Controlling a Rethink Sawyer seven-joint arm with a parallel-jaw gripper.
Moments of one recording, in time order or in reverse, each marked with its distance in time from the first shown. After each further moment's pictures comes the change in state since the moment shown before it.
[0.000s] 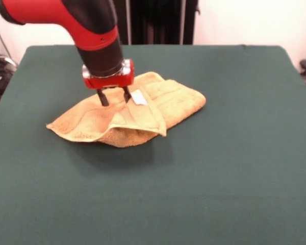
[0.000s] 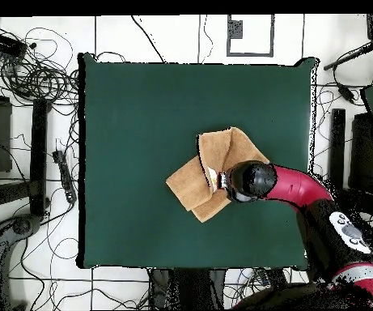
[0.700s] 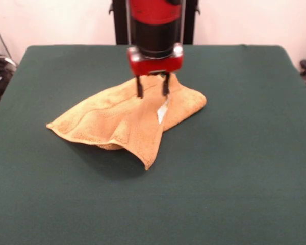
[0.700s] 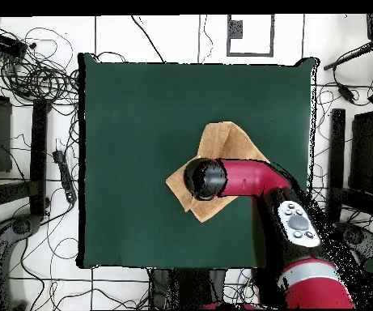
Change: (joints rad) arm 0.277 -0.130 -0.097 0.054 0.028 -0.077 0.001
